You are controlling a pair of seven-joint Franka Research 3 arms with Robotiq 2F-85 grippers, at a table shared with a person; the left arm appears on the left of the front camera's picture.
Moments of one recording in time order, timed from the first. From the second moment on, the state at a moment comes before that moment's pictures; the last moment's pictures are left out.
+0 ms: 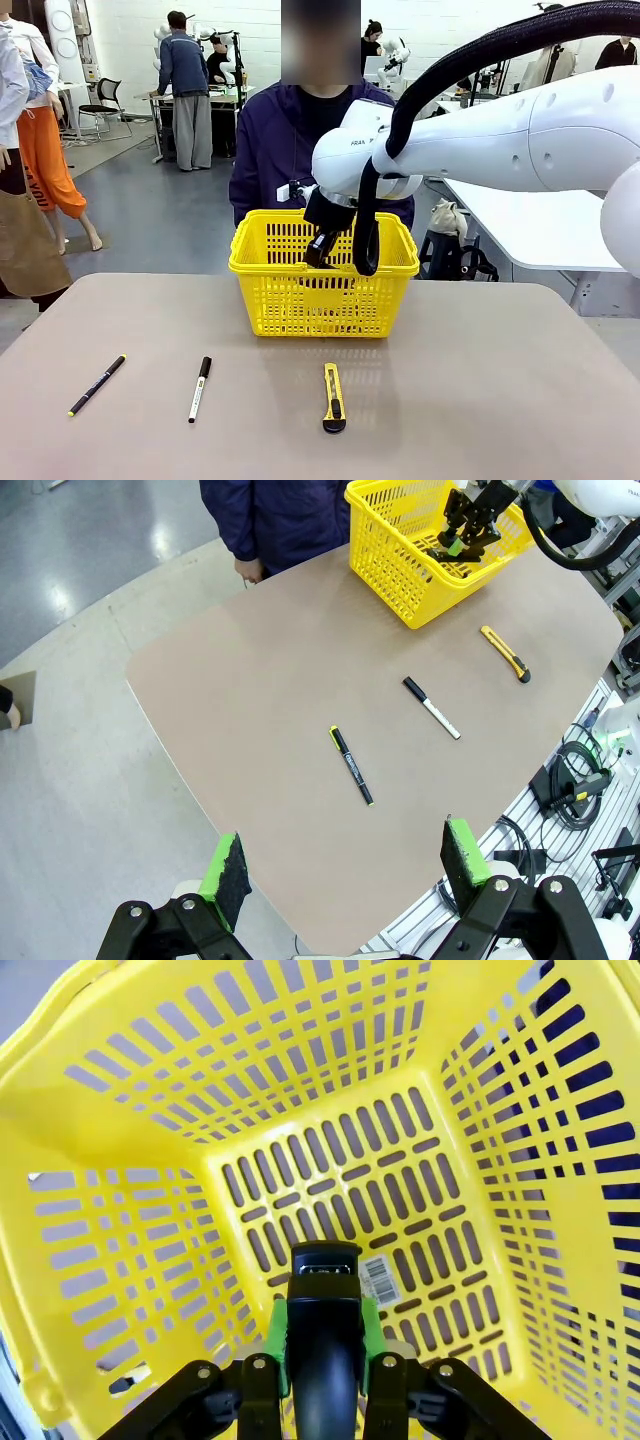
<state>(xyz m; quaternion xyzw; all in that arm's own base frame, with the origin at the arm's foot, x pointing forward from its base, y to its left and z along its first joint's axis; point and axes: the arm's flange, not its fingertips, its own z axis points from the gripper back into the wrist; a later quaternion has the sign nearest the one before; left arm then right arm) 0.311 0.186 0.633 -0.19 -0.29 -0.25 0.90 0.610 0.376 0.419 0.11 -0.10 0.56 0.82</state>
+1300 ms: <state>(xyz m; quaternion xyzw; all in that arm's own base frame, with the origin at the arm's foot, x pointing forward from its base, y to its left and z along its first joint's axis) 0.311 0.186 0.633 -0.19 -0.29 -0.25 0.90 0.608 0.370 0.457 0.09 -0.12 0.56 0.81</state>
